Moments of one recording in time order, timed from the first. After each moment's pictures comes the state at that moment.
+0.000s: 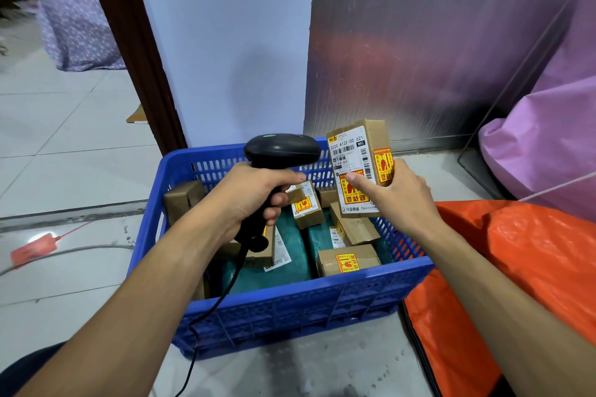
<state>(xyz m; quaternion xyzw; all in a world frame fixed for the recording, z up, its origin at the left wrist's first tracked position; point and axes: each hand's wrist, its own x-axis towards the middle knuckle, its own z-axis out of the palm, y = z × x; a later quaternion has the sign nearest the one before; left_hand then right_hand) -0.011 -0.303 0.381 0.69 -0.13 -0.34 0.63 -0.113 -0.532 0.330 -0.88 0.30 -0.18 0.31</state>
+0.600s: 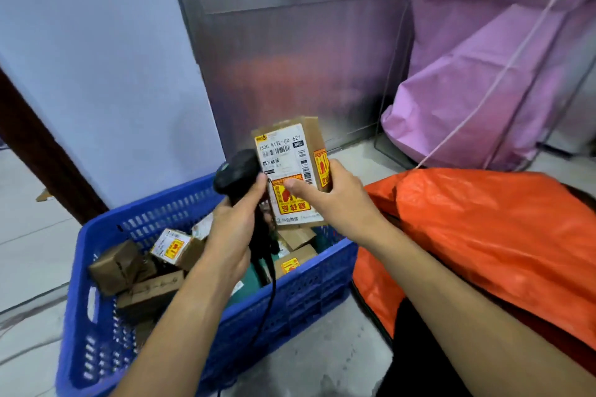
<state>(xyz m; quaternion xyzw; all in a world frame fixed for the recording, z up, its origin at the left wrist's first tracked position) -0.100 -0.388 0.383 0.57 -0.11 -0.33 0.75 -0.209 -0.519 0.391 -0.80 0.26 -0.25 0.48</state>
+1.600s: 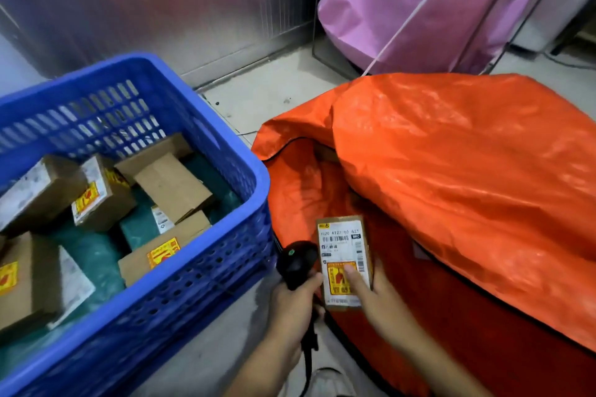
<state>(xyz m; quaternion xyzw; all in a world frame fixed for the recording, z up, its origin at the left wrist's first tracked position) -0.248 -0.552 0.069 0.69 0.02 -0.51 0.52 -0.375 -0.632 0.055 -0.62 0.53 -0.12 0.57</state>
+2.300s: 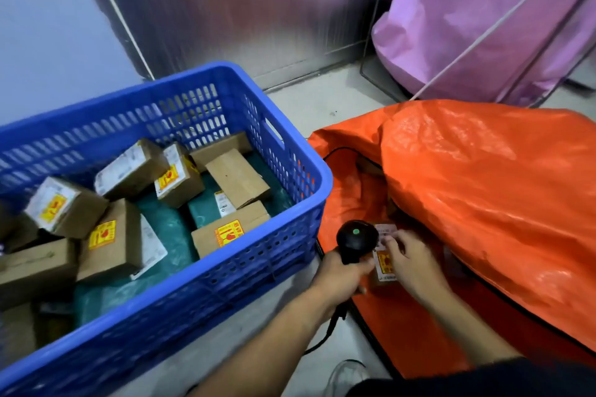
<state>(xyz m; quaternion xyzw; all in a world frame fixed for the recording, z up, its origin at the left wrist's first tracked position) -0.223 -0.561 0.116 0.68 -0.16 -0.55 0.46 -0.344 -0.676 0.076 -0.79 0.50 -0.12 0.34</state>
